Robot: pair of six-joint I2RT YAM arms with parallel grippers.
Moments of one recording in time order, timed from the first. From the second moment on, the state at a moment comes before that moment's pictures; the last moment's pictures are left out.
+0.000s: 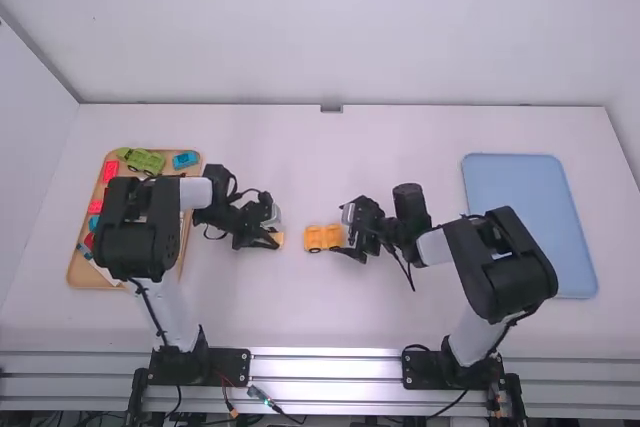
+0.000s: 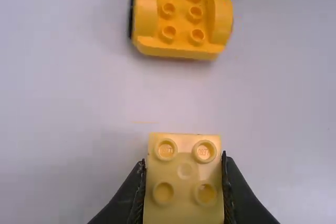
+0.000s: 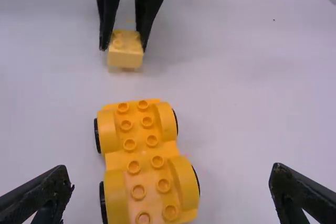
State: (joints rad) left arm 0.04 1.96 0.98 -0.66 0.80 1.42; right arm 0.32 1.82 0.53 0.53 -0.88 -0.81
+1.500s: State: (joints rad) left arm -0.11 1.54 0.75 -0.28 0.79 0.96; right arm 0.38 2.10 0.73 0.40 -1.01 -0.95
